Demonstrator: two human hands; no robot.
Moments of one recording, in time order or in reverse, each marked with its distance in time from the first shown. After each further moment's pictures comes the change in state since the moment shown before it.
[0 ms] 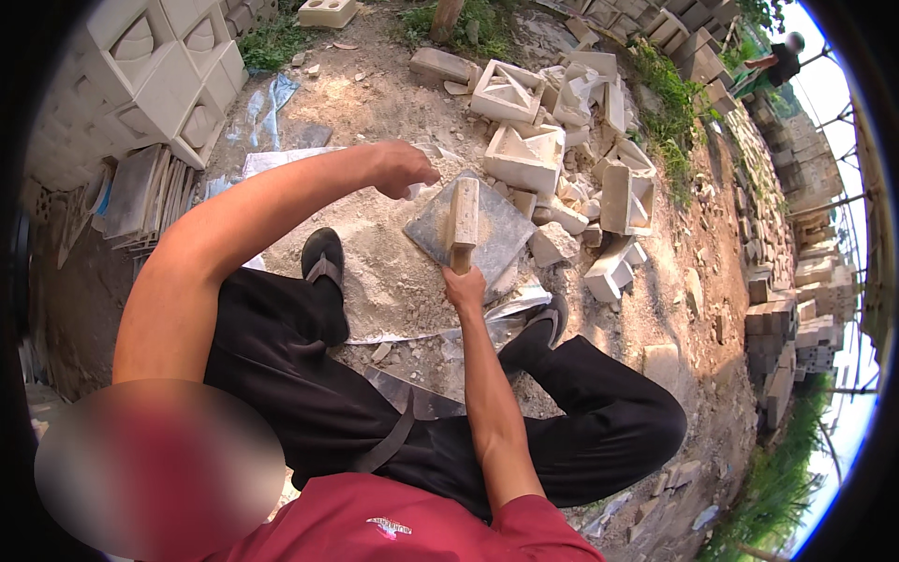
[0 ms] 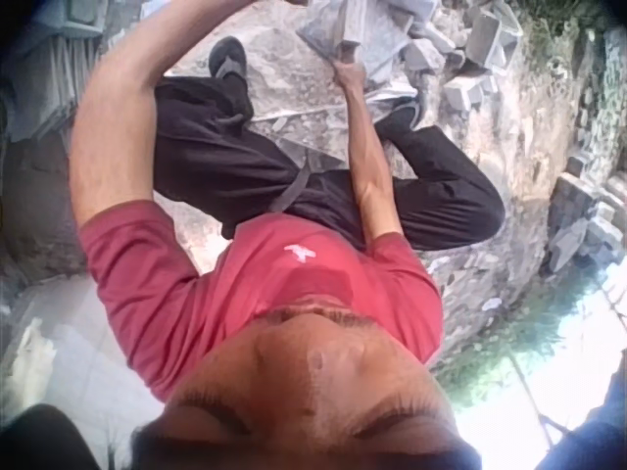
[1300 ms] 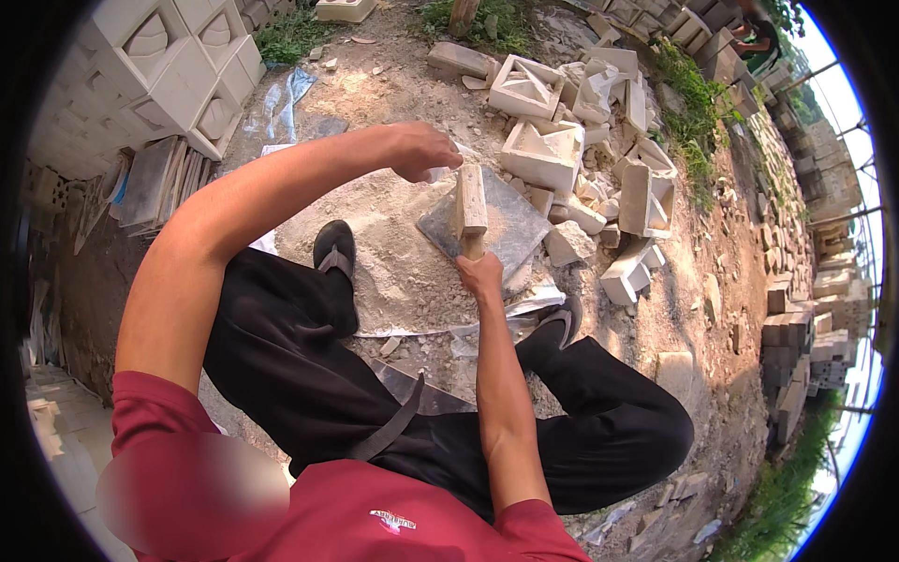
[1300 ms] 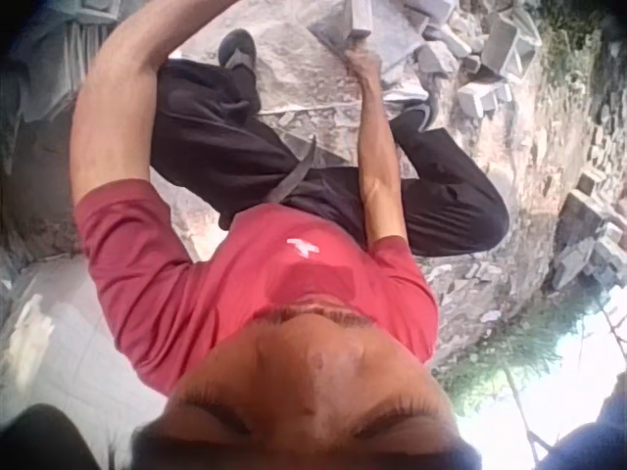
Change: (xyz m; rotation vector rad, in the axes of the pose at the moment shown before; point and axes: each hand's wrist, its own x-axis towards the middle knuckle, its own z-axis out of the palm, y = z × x) left_hand 0.014 -0.001 -0.015 0.056 0.043 0.056; right_hand 0.011 -0.024 -0.023 -0.158 -0.088 -0.109
